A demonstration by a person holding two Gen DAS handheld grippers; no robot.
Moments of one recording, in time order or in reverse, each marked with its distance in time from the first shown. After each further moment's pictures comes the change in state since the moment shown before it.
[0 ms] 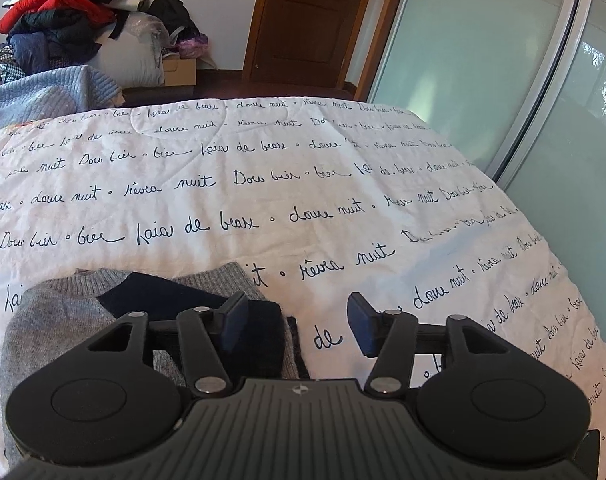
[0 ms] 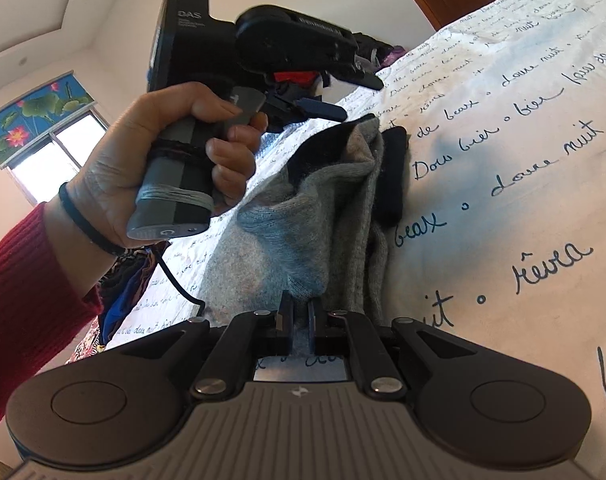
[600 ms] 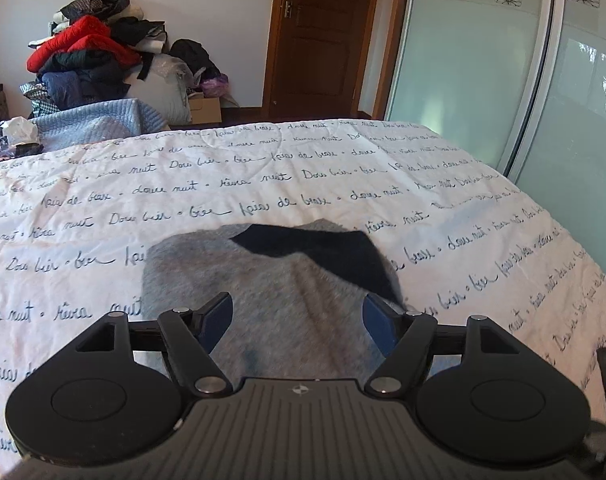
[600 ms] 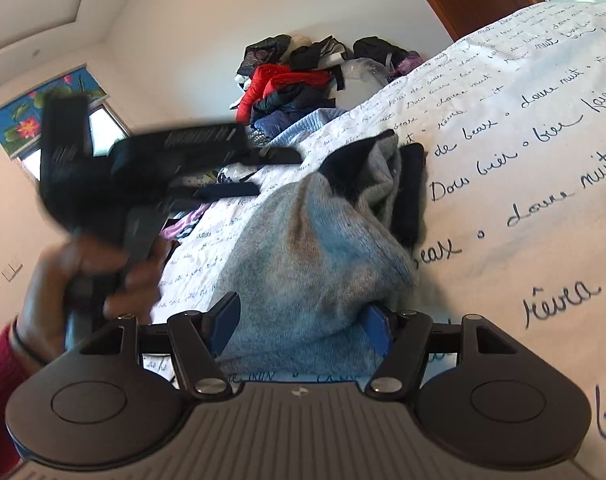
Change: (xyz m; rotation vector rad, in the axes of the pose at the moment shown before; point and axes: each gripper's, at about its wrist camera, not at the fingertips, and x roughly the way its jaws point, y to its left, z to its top) left arm -0.104 0.063 -0.082 0.079 -0.121 0.073; right arm 0.002 0.007 0.018 -0.034 -0.005 0.035
